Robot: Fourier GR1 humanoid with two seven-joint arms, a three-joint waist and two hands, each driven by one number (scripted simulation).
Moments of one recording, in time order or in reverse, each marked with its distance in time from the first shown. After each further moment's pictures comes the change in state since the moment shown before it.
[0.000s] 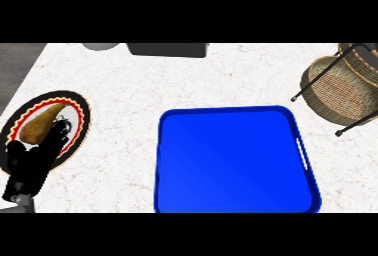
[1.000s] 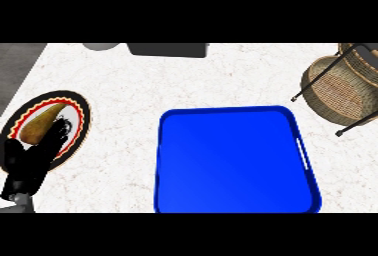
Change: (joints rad) left arm -0.004 -0.002 0.008 -0.019 0.010 -0.011 0.024; right arm -0.069 -0.118 -0.011 0.166 -0.007 0.353 -0.097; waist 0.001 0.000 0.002
